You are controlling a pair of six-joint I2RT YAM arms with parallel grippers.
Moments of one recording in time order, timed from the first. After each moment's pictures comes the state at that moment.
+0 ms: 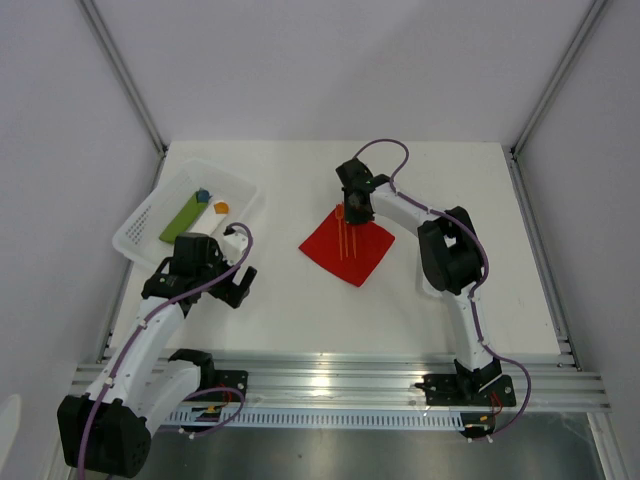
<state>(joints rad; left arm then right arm) -0.15 0.87 0.63 -0.64 0.24 0.41 0.56 2.24 1.80 -0.62 0.19 0.46</state>
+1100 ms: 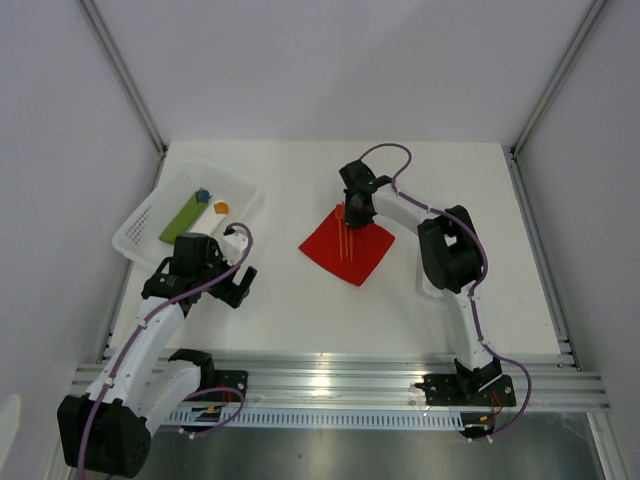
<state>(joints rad) -0.15 0.87 0.63 -0.64 0.24 0.41 0.54 2.25 1.79 -0.61 0.11 0.53</state>
